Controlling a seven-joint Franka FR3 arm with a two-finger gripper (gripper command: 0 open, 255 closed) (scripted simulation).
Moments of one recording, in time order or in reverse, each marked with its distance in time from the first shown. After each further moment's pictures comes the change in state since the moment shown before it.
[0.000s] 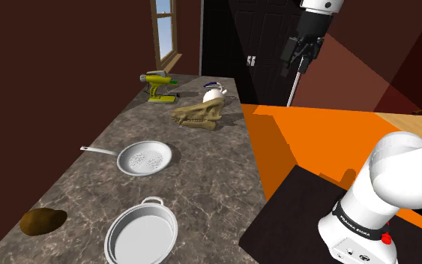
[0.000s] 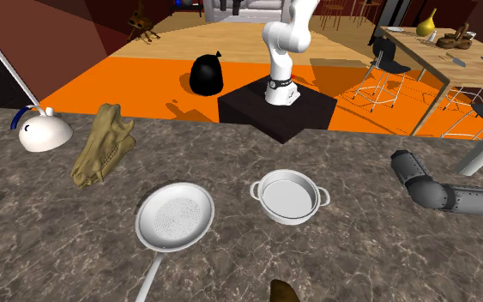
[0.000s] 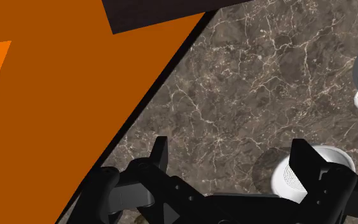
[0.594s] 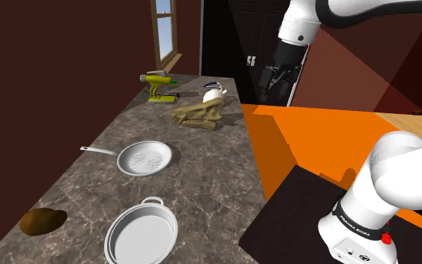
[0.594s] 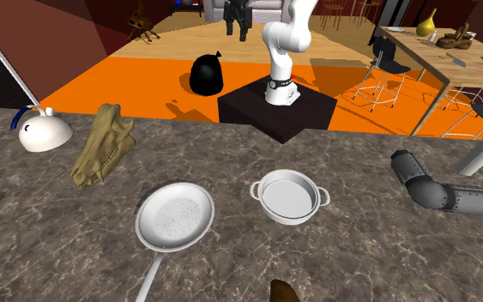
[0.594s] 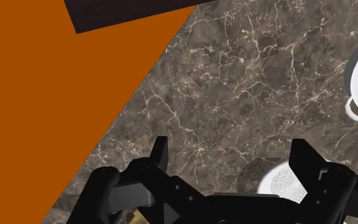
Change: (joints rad) arm 0.038 0.024 0.093 -0.165 0.058 0.188 0.101
